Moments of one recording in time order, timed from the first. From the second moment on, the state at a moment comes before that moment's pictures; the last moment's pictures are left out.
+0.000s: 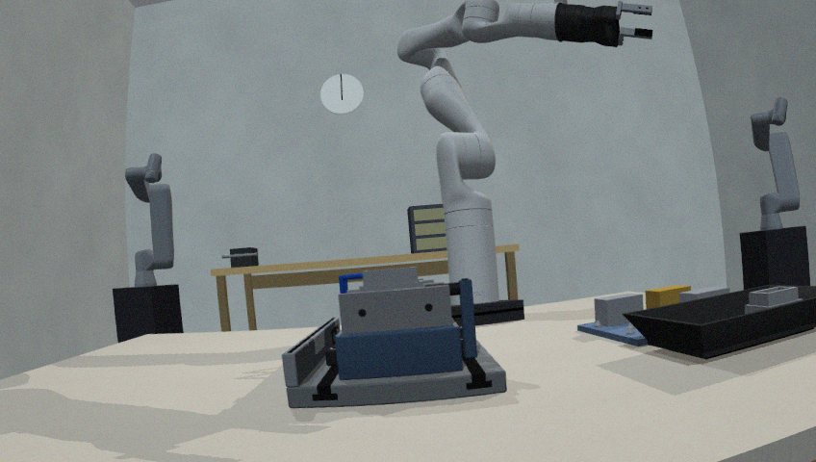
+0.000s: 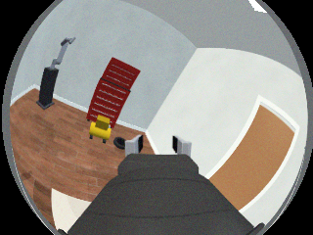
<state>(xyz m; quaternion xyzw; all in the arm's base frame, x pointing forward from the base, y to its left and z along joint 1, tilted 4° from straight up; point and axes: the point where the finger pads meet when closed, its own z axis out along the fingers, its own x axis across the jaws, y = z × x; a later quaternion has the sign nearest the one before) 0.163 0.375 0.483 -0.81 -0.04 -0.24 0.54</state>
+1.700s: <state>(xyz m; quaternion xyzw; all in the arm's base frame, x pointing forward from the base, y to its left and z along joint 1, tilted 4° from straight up) 0.488 0.149 0.271 -0.96 -0.04 -0.15 0.24</state>
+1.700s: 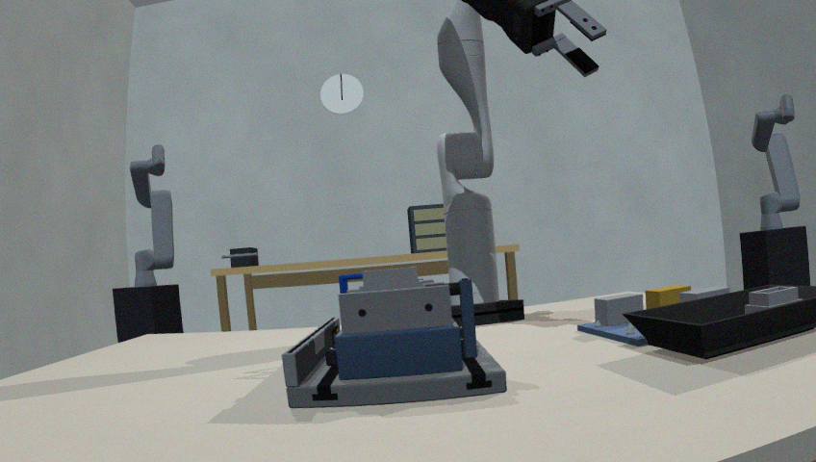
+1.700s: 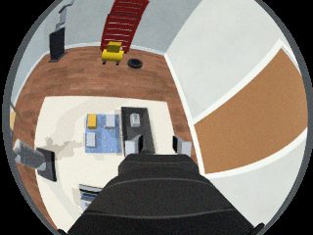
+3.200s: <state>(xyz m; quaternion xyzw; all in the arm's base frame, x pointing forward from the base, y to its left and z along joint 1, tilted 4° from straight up) 0.499 0.067 0.209 -0.98 -0.05 -0.09 0.15</state>
